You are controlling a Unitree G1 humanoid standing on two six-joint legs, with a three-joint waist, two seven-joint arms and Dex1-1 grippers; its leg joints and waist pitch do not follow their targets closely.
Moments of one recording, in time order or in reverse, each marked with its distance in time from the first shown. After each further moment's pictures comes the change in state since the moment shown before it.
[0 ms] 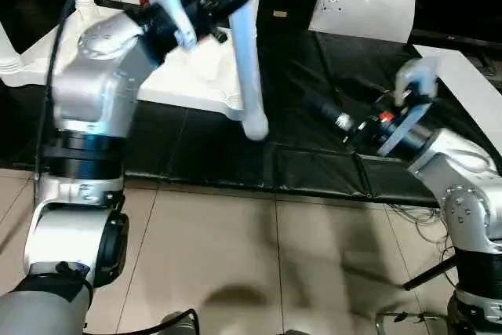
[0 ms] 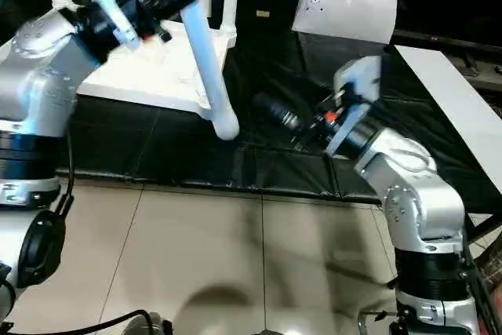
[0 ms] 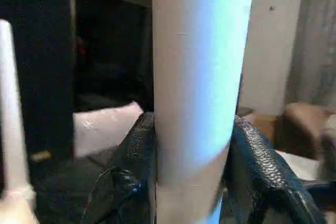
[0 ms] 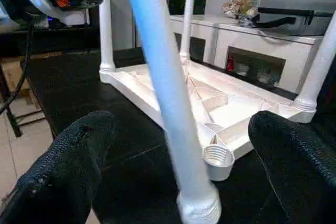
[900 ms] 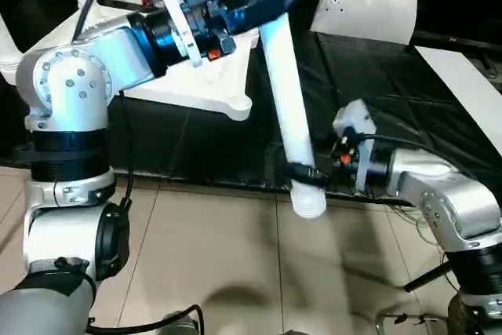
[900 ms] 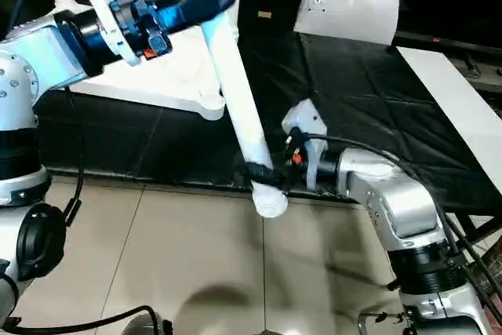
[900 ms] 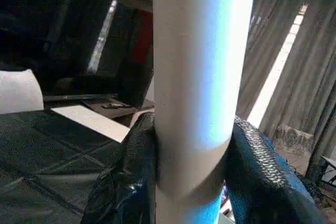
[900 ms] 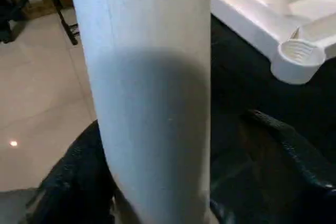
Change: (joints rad) left arm -0.020 -0.013 0.089 -0.144 -0.351 0.462 0.025; right arm -0.009 -0.097 0.240 0.096 -0.088 0.131 0.167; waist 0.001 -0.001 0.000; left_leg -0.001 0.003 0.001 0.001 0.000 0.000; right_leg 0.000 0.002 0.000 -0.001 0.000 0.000
